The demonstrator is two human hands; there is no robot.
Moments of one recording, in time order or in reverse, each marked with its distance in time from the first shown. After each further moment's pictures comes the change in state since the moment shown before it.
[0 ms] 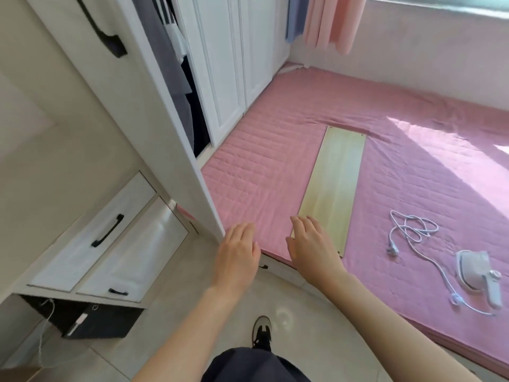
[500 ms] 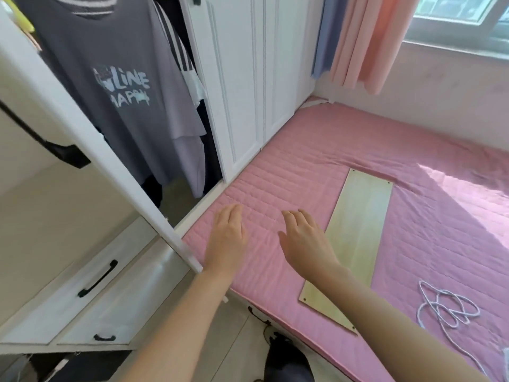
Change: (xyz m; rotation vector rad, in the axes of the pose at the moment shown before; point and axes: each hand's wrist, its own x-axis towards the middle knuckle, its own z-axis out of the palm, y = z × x) left_hand 0.206 -0.027 -0.020 -0.066 0.159 -0.169; right_hand 0.204 0.012 -0.049 -0.013 0.038 -0.176
